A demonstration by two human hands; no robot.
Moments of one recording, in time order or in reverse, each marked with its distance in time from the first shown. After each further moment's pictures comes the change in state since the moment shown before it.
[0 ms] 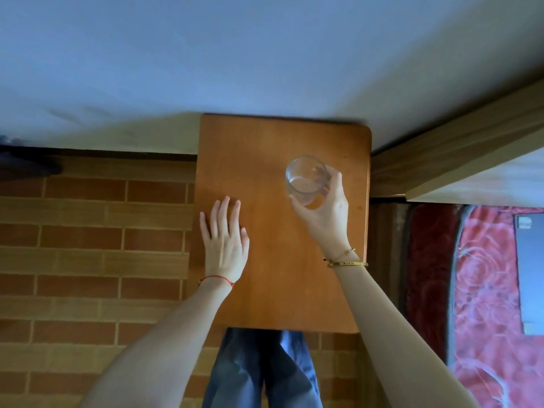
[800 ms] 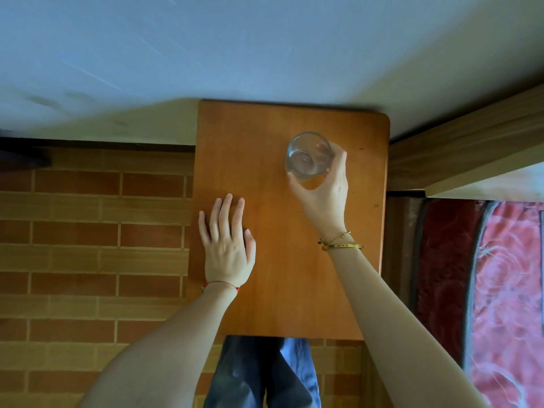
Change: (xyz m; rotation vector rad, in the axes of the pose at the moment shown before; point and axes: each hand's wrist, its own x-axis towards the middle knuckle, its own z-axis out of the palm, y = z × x) left_hand 0.001 -0.009 0.022 -0.002 0.124 0.005; right_hand 0.027 0.003 0.041 -0.006 0.113 -0.053
